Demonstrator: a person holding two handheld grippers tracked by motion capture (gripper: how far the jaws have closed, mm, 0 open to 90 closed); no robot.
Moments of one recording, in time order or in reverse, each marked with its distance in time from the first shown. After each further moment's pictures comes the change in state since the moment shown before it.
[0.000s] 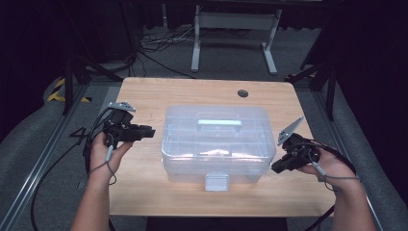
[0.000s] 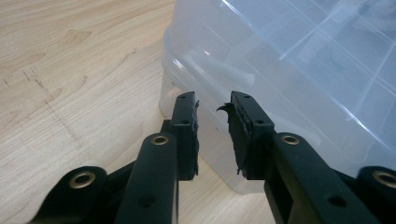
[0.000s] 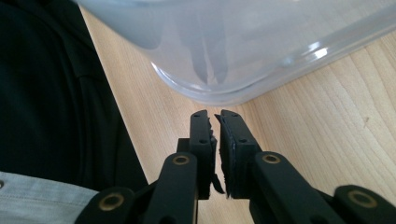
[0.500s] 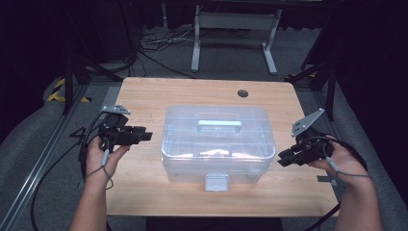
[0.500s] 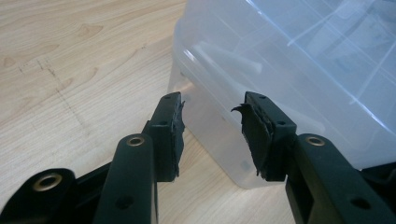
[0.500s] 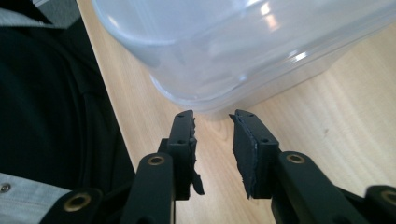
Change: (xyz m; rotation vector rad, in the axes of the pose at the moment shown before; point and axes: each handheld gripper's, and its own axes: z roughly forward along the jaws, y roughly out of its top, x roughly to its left) left arm 0.000 -0.015 -0.010 -0.024 0.026 -0.032; right arm -0.006 -0.011 -0.036 -0.157 -0.034 -0.016
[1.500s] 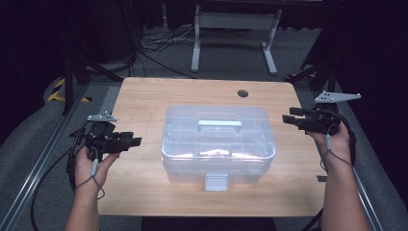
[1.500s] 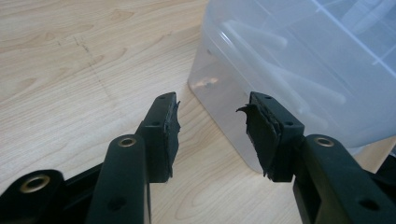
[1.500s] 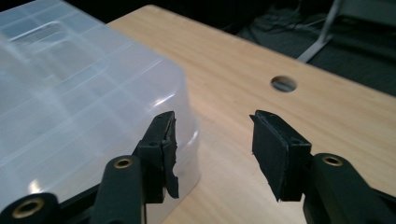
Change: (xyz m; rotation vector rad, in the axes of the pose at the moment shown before) left arm 0.005 -0.026 -0.017 -0.032 0.072 -0.061; right arm -0.054 -0.005 -0.024 -0.549 -0.361 0.222
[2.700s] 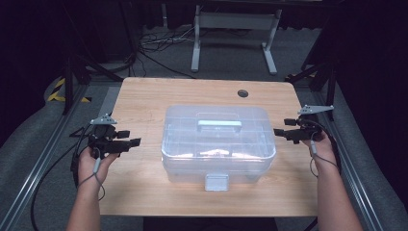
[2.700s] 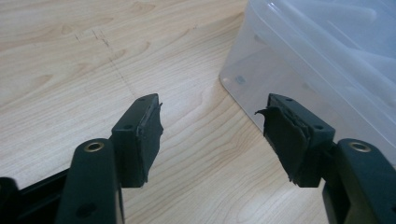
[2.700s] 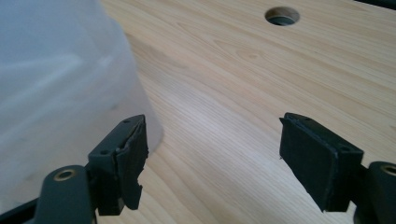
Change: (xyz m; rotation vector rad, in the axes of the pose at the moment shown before) left arm 0.039 -0.019 0.032 -0.029 0.002 0.013; right arm -0.041 -0.065 0.064 0.141 0.000 0.035
